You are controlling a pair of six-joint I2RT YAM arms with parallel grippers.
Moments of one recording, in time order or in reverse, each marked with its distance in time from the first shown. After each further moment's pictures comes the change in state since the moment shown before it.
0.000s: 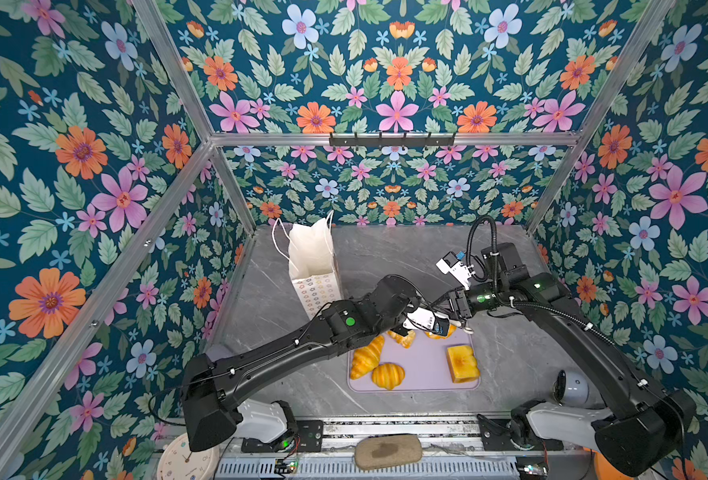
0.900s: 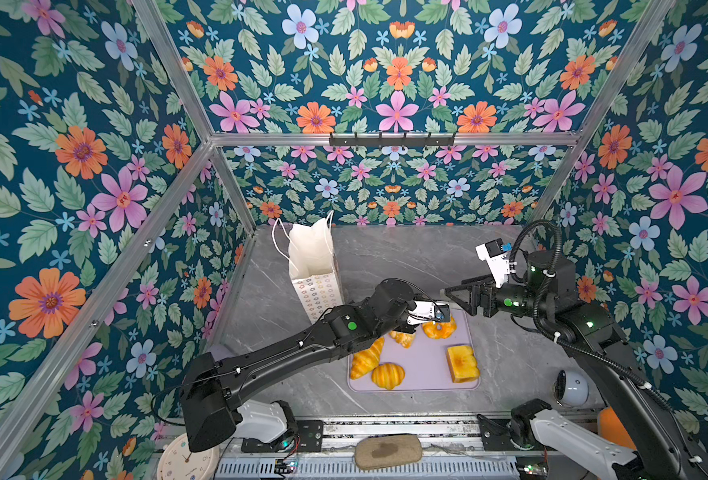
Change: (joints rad) left arm 0.001 -0.007 -0.090 0.175 -0.031 -0.255; right arm -0.031 -0.290 -0.034 0.151 0.350 0.148
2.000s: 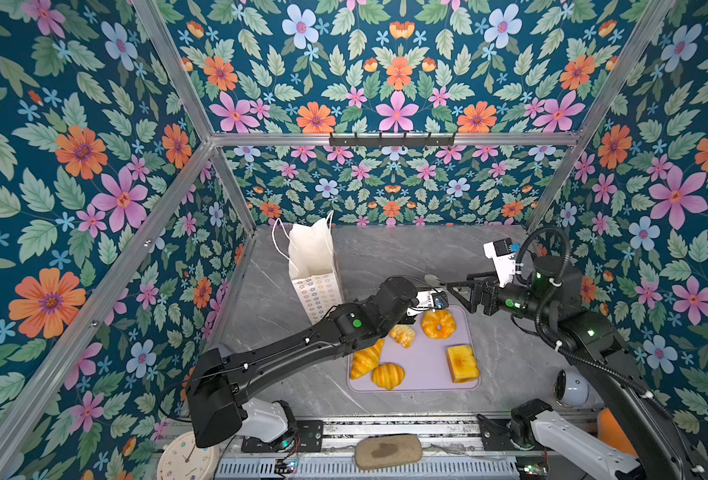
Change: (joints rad) left arm 0.001 0.033 0.024 0.005 -0.187 -0.027; right arm 0.000 0.015 -0.018 0.064 0.044 0.018
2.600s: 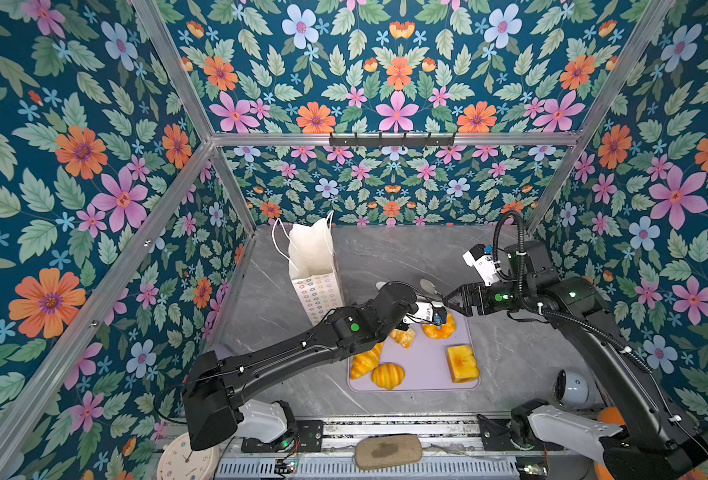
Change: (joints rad) left arm -0.014 -0.014 -0.027 -0.029 -0.016 0.206; right arm -0.001 0.197 0.159 -0.402 -0.040 -0.076
